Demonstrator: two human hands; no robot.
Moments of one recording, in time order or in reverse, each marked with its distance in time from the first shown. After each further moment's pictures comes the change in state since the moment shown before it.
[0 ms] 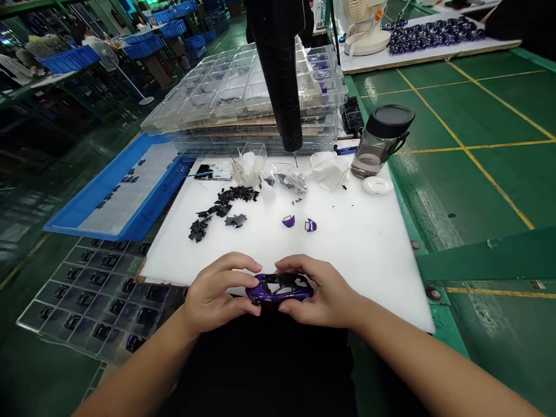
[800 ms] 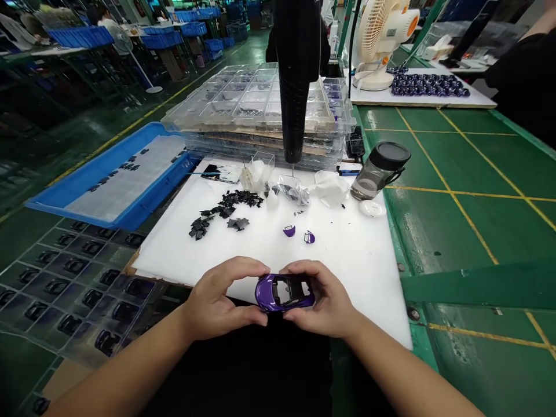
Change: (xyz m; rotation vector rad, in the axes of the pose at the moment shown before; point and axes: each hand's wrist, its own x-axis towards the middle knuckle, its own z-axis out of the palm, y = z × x) left_hand 0.005 0.014 0.007 -0.079 0.083 -0.042; right_hand 0.000 -0.003 0.002 0.129 0.095 -0.081
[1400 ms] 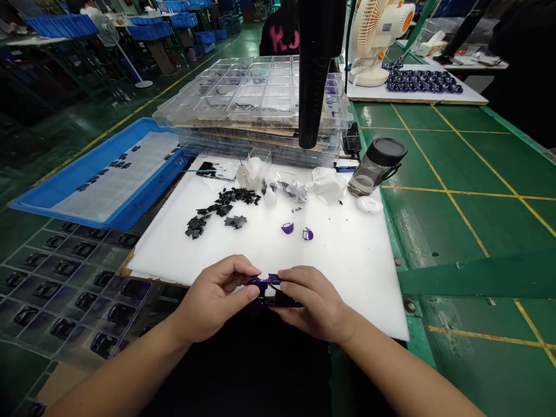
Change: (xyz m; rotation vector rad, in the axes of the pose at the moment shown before) left_hand -0.012 0.008 0.003 -0.364 0.084 -0.608; right_hand -0.004 0.002 0.009 -0.572 0.008 -0.381
